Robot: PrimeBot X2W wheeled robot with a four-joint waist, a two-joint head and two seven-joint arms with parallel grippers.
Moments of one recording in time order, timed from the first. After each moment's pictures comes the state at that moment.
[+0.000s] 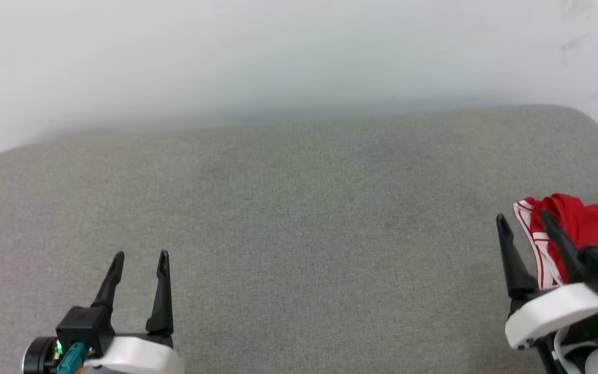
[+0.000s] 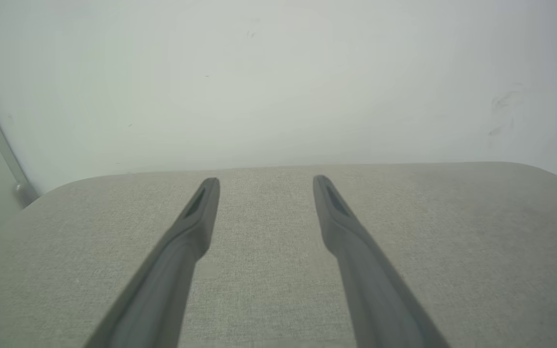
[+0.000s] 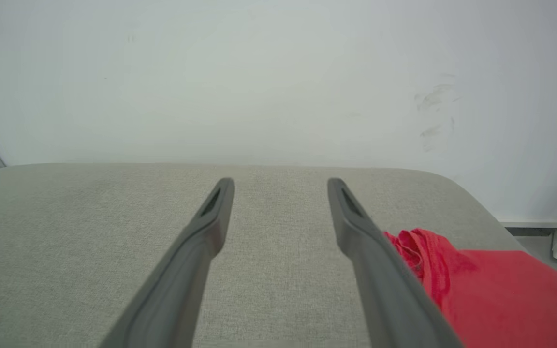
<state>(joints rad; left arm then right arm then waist) 0.03 0.35 -0.25 -0.04 -0.41 0.20 -0.26 -0.05 -0.12 -0.03 -0.05 0.14 0.13 0.04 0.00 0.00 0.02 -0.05</state>
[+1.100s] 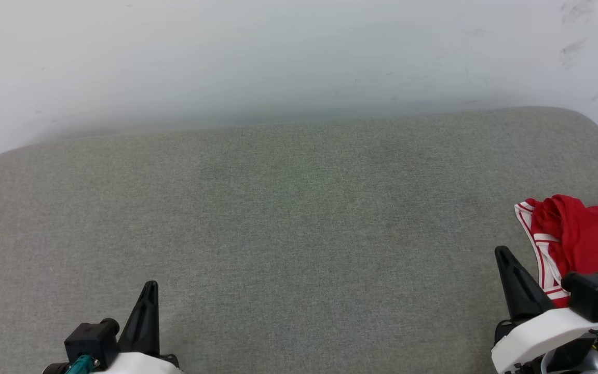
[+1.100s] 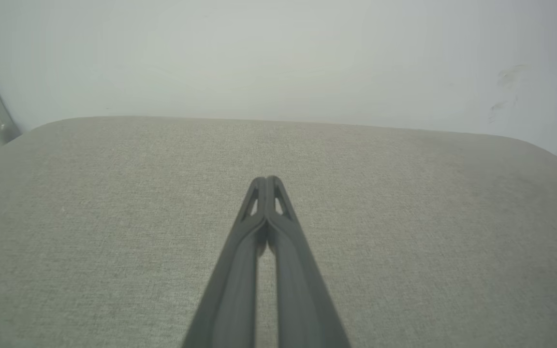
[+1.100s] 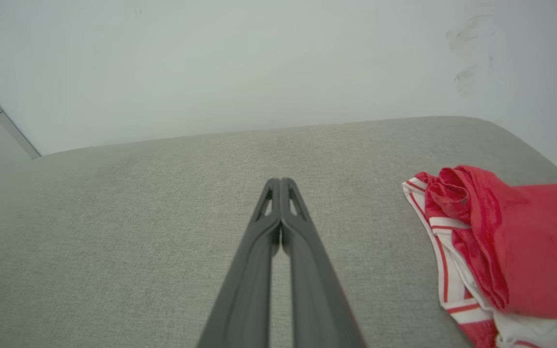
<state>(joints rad) 0.08 0.30 -0.24 0.05 -0.44 0.16 -0.24 0.03 -0.10 0.00 -0.01 0.24 0.13 0.05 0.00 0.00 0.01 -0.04</state>
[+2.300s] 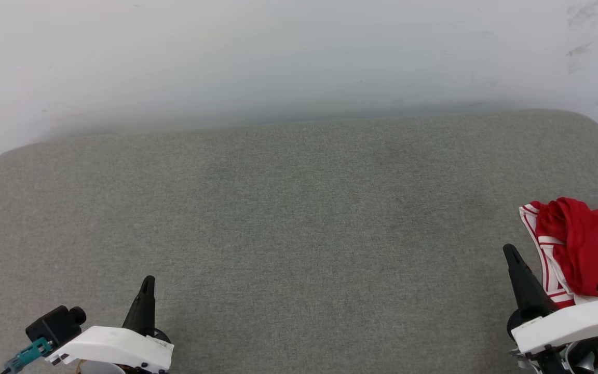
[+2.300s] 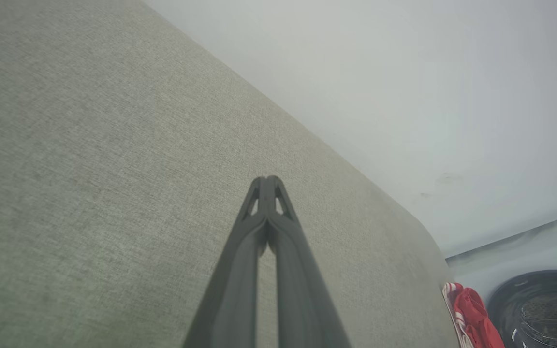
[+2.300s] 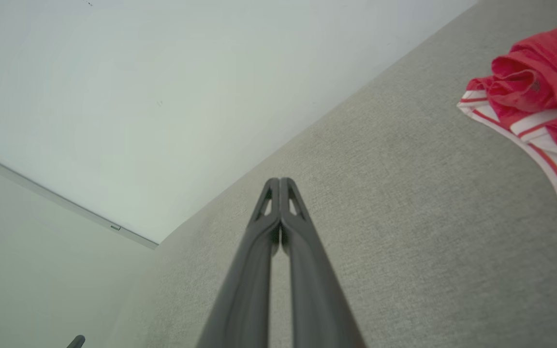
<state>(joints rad) 0.01 0.21 -0.11 0.14 -0.96 0.04 -0.11 -0.02 -0.08 -0.05 0.10 0.82 0.13 0.07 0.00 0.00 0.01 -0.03</state>
